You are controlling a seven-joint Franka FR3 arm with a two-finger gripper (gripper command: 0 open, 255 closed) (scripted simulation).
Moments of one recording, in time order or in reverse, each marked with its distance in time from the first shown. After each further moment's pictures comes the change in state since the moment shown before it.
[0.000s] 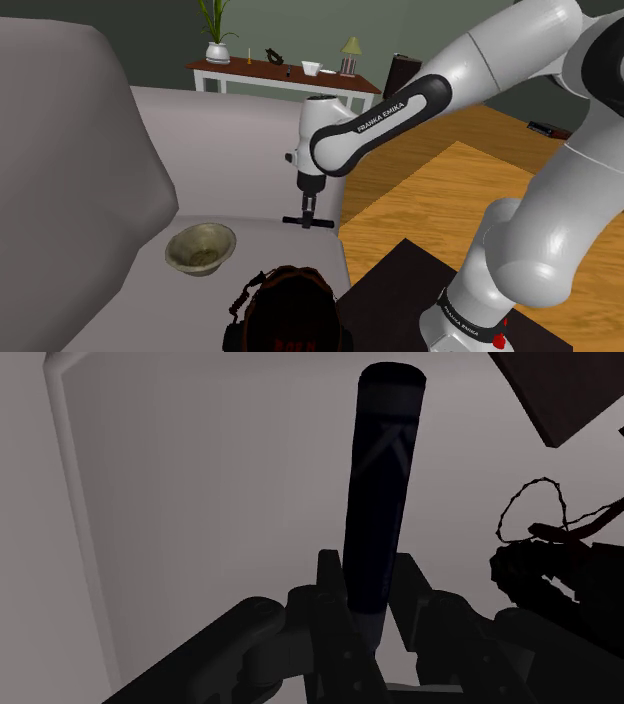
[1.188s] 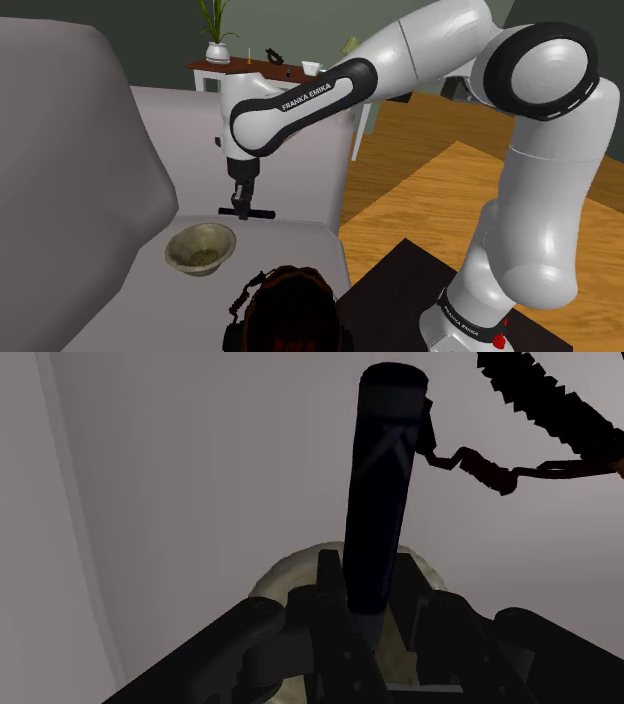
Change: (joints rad) arm 0.091 0.353 0.086 0.545 -0.033 -0.186 0.201
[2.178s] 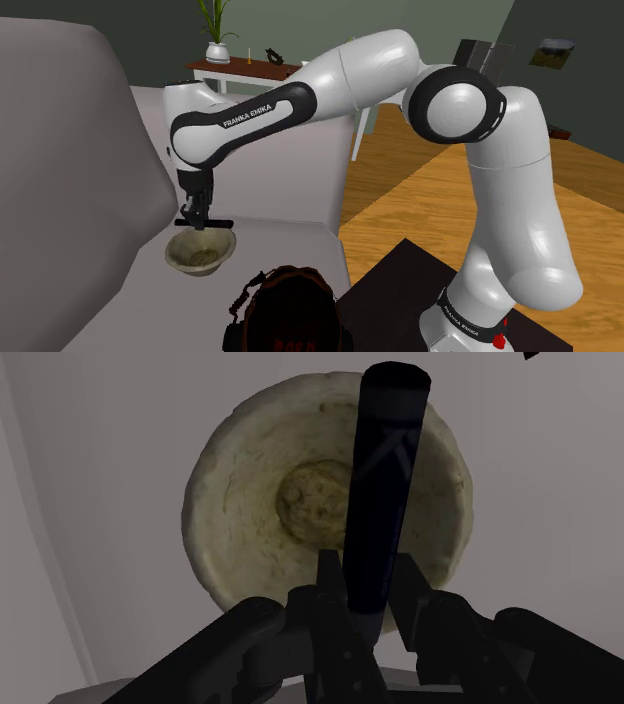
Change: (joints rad) arm 0.080 0.323 0.015 0.406 -0.044 -0.083 0.103
